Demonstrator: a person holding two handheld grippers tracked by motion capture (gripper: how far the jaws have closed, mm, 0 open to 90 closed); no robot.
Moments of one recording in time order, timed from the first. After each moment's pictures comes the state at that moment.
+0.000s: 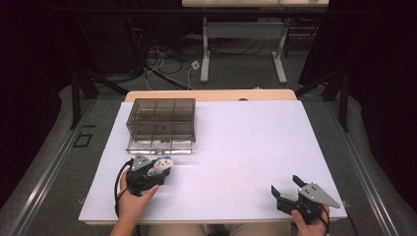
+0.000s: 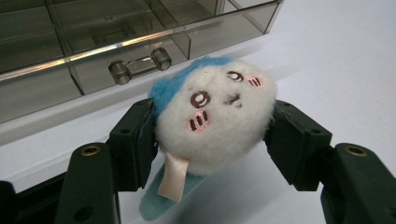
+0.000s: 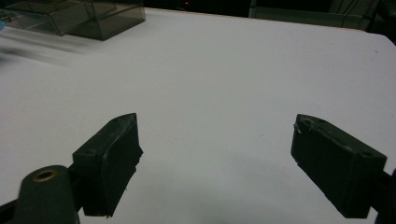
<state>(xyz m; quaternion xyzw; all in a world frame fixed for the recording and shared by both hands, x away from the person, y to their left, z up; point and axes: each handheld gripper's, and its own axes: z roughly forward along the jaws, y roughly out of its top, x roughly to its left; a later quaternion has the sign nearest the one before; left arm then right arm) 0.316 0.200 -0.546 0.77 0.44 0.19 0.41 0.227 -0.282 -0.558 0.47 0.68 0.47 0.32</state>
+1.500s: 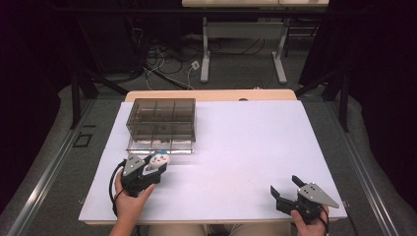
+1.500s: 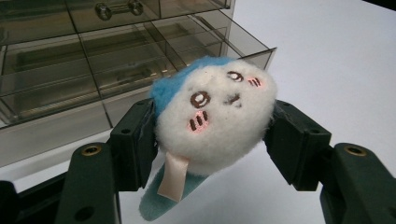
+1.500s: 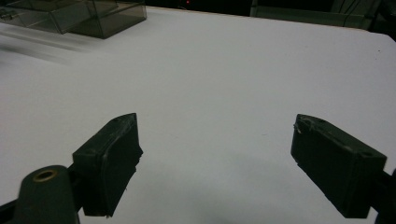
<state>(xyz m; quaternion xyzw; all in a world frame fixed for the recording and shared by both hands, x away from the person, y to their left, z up) 0.307 0.209 -0.536 0.74 0.43 0.23 0.46 0.227 -0.281 -0.559 0.46 0.68 0.47 0.32</state>
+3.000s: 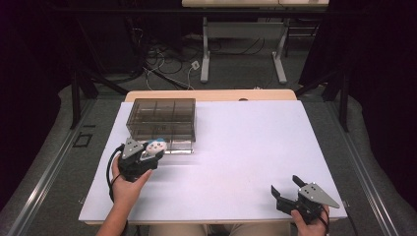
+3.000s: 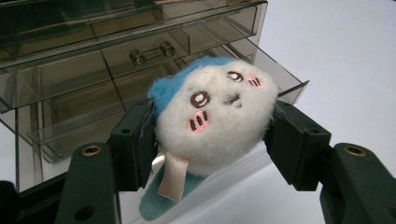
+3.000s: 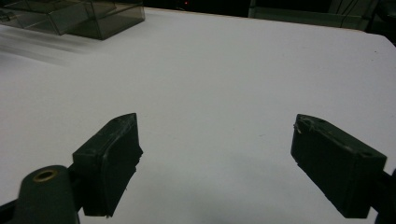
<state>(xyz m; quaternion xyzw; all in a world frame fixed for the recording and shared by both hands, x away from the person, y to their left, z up) 0.340 0.213 -0.508 0.76 0.42 0.25 0.43 0.227 -0.282 -0.559 0.46 0.68 0.47 0.32</state>
